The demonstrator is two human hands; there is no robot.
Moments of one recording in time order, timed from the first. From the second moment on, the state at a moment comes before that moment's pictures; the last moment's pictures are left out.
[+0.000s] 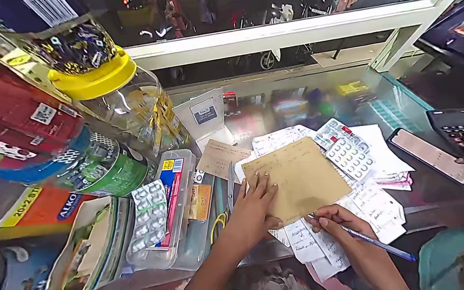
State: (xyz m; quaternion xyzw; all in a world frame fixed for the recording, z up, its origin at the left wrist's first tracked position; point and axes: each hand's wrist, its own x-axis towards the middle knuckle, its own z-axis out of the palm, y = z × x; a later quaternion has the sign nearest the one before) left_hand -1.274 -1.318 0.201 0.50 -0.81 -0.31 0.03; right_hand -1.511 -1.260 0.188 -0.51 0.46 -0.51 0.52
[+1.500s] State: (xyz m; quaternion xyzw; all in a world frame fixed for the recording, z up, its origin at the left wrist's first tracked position) left_hand -1.297 -1.348 0.192 0.41 -0.85 -0.34 0.08; right_hand -1.486 -1.292 0.167 -0.55 0.55 -0.51 0.37
